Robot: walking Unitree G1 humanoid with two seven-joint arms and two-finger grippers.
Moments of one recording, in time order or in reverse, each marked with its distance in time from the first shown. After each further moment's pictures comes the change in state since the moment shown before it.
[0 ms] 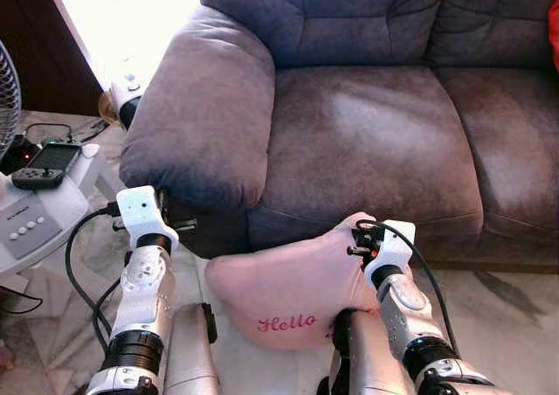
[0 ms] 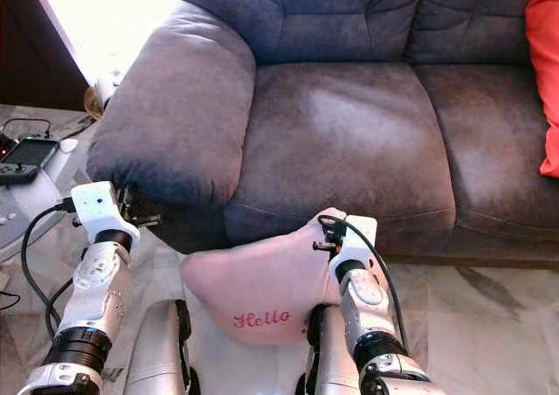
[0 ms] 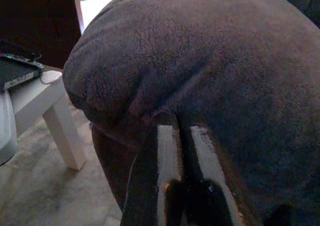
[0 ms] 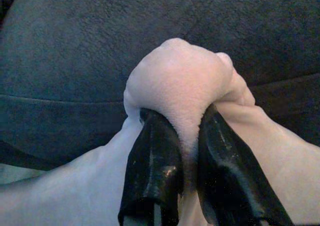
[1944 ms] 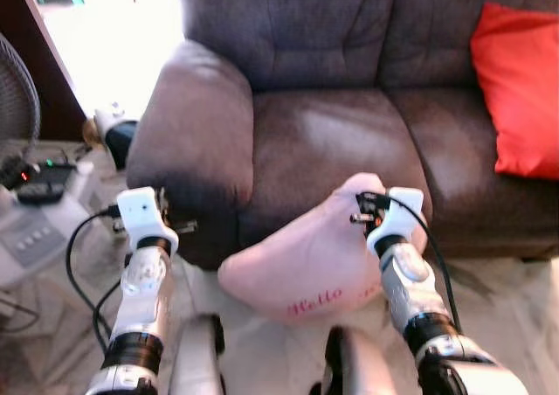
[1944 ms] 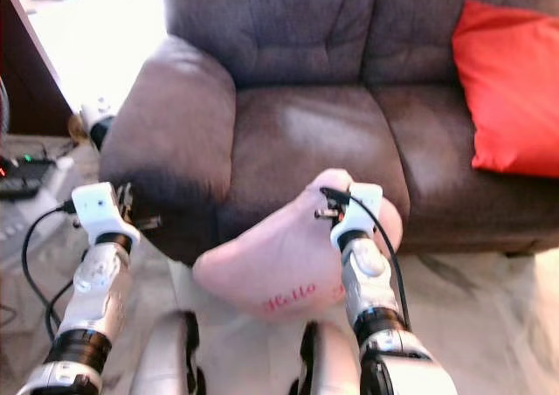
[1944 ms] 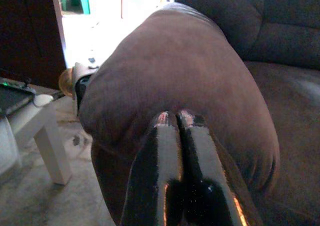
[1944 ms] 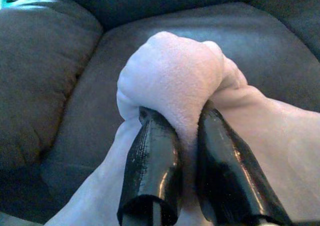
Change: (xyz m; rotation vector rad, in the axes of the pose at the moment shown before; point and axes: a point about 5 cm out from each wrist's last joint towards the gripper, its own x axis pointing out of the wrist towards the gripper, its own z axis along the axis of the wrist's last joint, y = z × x) left arm -0.001 0.002 -0.003 0.010 0.002 0.002; right arm 0.014 0.008 0.049 -0.042 -0.176 0.033
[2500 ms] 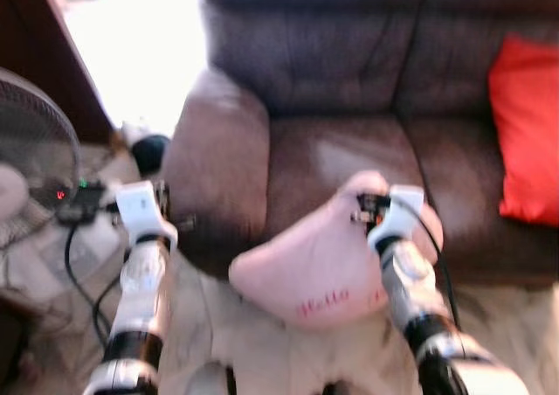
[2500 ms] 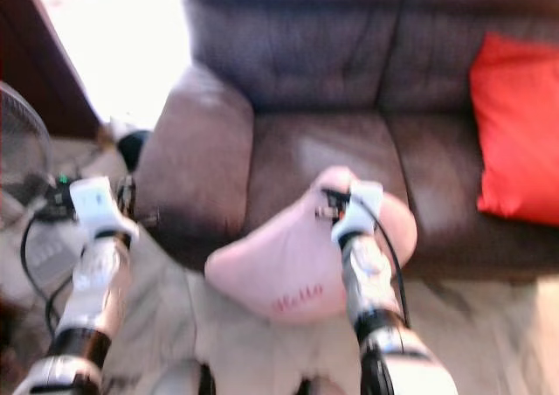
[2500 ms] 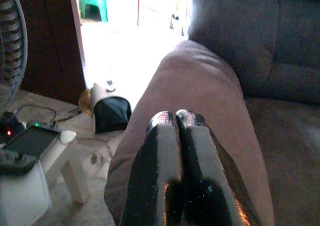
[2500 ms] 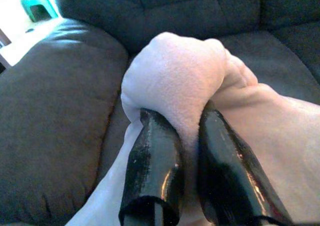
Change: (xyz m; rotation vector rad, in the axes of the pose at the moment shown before) left arm 0.004 -0.001 0.006 0.000 -0.027 -0.003; right arm 0.001 0.000 0.001 -0.004 -0.003 -0.001
